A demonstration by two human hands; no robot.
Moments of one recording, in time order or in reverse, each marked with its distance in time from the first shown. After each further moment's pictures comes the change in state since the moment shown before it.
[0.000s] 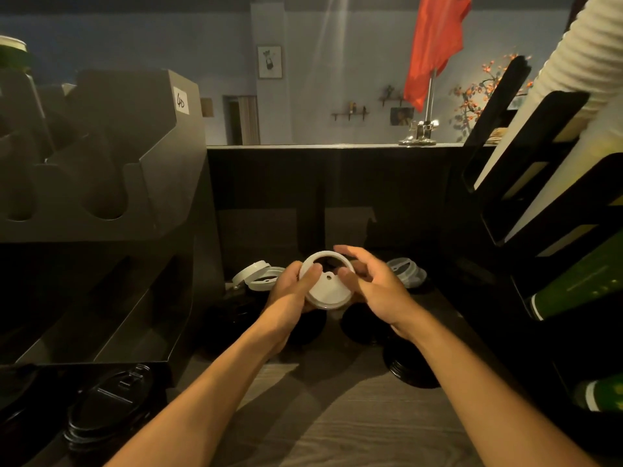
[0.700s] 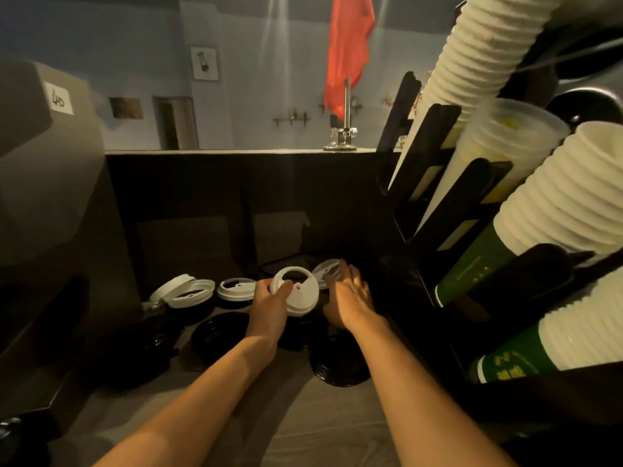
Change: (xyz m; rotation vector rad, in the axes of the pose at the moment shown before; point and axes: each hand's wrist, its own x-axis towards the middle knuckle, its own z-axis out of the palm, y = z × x) left_hand 0.034 -0.038 0.093 -0.128 0.120 -0.128; right_hand 0.008 0.045 -0.060 -1.201 0.085 0.426
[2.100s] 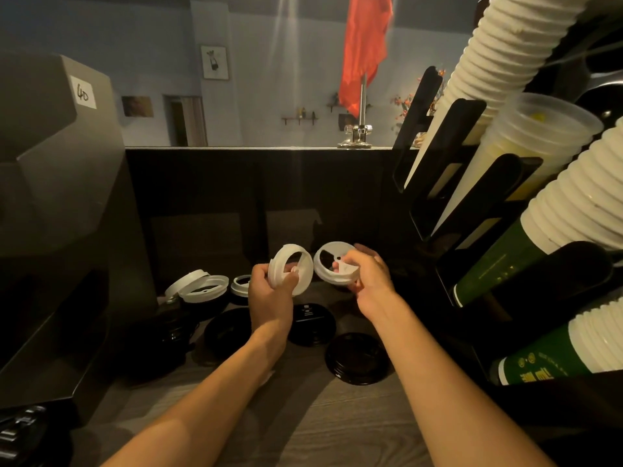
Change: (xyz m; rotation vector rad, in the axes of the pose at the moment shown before) left_hand -0.010 0.014 -0.012 -0.008 0.123 0.274; right_hand 0.005 -0.010 -0.022 1.855 0.163 0.299
